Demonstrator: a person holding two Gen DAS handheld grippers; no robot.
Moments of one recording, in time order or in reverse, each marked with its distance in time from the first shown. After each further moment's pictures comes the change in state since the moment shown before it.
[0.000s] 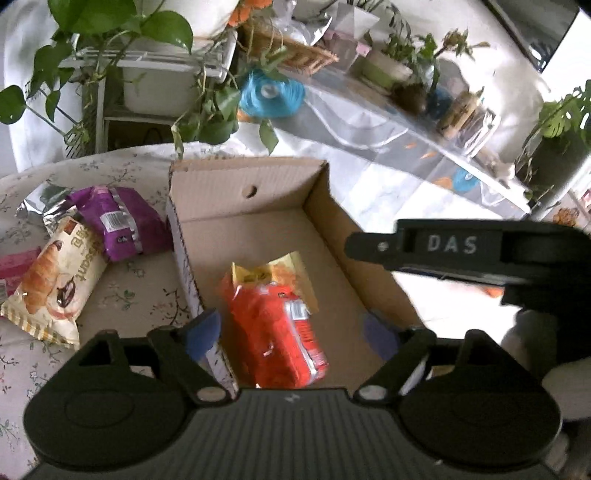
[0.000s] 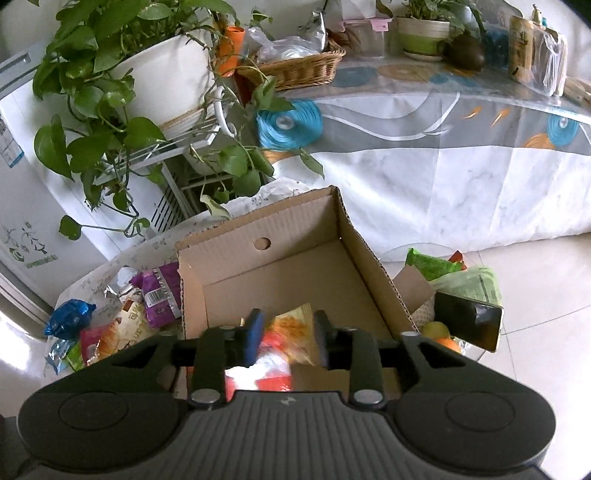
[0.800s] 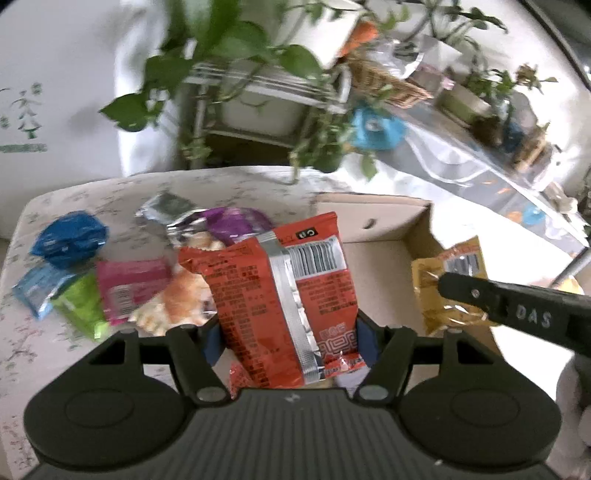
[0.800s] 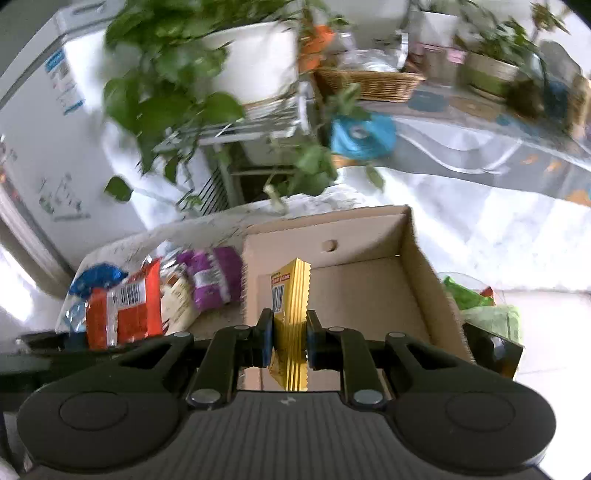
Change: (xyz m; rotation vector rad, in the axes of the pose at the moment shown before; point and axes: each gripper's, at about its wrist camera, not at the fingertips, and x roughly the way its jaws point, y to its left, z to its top) left arm -0.043 0.061 0.010 -0.076 -0.036 0.210; right arm -0.004 0.047 -0.003 -0.182 -0.008 0.053
